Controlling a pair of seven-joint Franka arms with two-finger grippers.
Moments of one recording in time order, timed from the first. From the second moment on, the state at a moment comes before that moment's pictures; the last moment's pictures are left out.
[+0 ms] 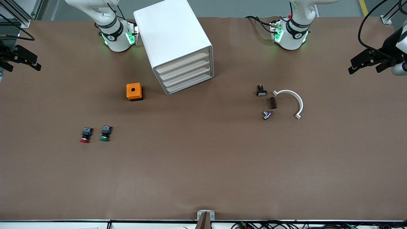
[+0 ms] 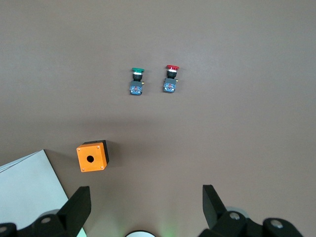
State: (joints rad) left arm 0.01 -0.14 -0.01 -1.70 -0.04 1.55 -0.07; right arm -0.01 -0.17 -0.10 -1.74 -0.01 1.53 -0.13
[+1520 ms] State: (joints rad) left arm -0.01 0.17 -0.18 -1.70 -0.03 1.57 -0.53; right arm -0.01 -0.18 -0.10 -1.74 -0.01 1.53 -0.13
